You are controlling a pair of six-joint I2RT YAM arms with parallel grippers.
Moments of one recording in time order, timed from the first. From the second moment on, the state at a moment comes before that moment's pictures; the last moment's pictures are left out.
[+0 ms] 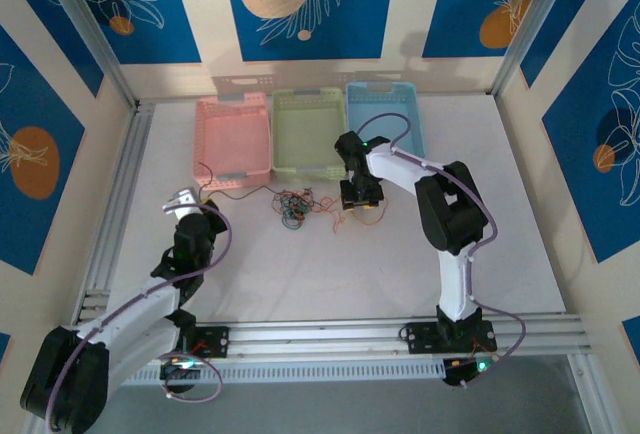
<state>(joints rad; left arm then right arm) -0.39 0.88 0.21 0.34 -0.47 -0.55 0.51 2.04 1.48 -0.96 -0.02 0.38</state>
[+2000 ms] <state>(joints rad) -0.37 0.71 0.16 0.25 -0.62 -0.65 -0.35 0.96 0.85 -0.68 0.10 0.80</state>
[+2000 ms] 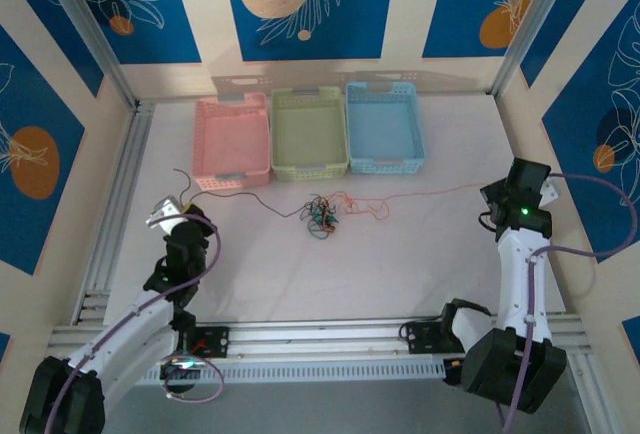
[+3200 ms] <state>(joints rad) -0.36 0.78 0.16 0.27 -0.58 -0.65 0.43 1.51 0.93 -0.43 -0.29 0.95</state>
